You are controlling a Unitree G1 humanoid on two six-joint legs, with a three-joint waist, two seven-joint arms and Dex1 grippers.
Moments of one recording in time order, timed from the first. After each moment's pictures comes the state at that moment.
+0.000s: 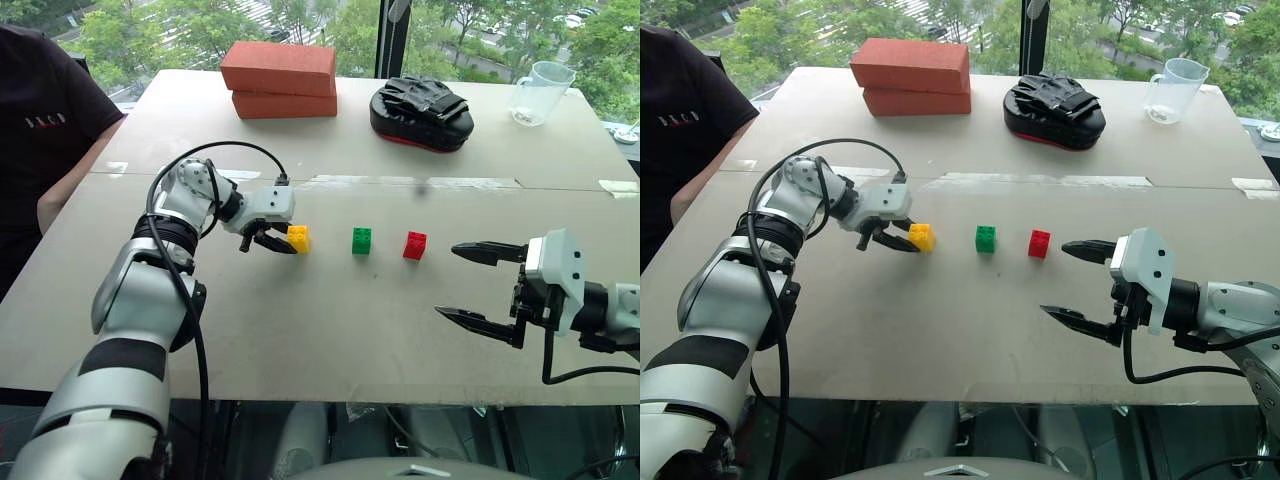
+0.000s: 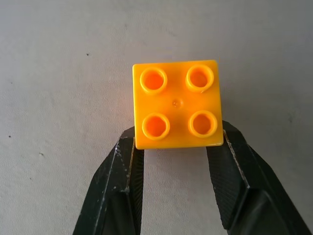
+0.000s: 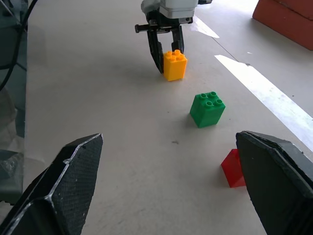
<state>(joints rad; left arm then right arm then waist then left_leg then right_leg) -1.19 0.60 -0.34 1.27 0.22 -0.40 -1.52 0.01 -0.88 -0.22 -0.74 0.70 0.57 0.84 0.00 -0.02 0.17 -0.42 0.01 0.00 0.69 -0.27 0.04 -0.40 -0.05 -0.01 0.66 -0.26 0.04</state>
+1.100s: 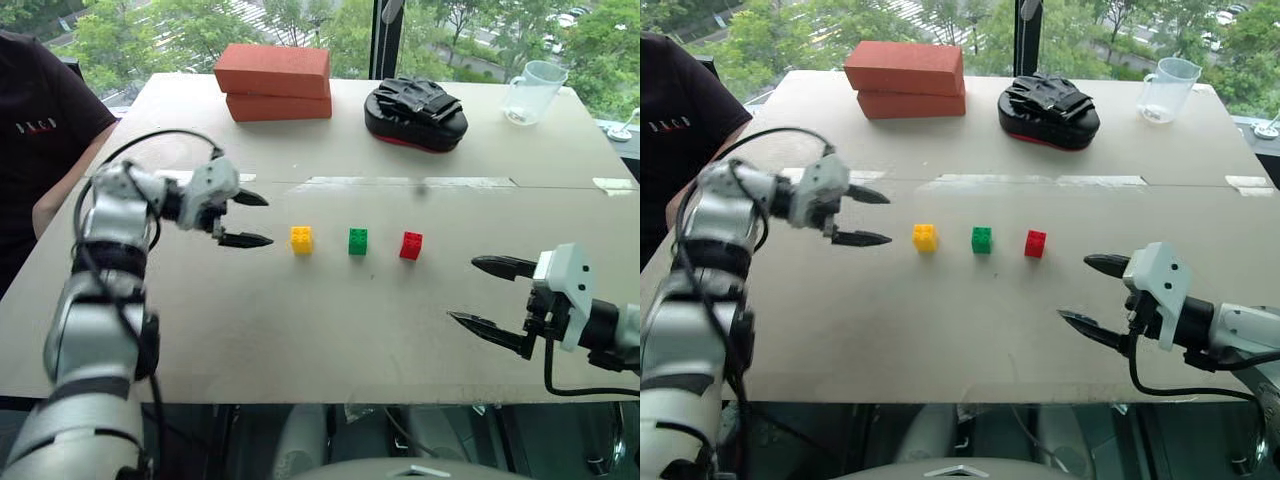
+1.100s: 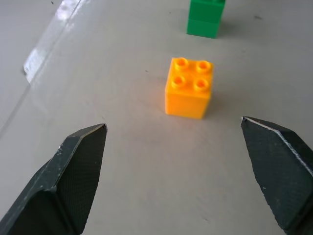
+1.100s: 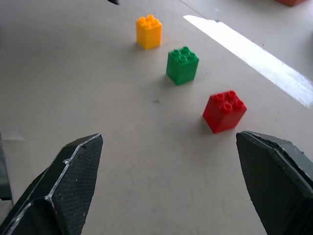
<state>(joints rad) -0.60 0.81 0.12 0.45 -0.16 0.20 -1.50 0.21 -0.85 -0.33 -0.73 0.66 0.58 0.76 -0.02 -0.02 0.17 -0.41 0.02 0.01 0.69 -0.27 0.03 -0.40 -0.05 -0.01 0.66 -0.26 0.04</state>
